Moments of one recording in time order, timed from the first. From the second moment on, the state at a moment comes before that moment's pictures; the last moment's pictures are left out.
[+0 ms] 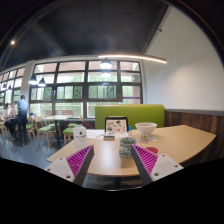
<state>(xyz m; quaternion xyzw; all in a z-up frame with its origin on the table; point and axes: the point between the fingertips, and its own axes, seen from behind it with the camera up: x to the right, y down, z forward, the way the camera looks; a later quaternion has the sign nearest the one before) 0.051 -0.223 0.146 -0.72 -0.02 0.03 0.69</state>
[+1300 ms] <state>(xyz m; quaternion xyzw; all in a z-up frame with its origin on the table) -0.139 0.035 0.100 -0.73 -0.04 0.03 0.68</state>
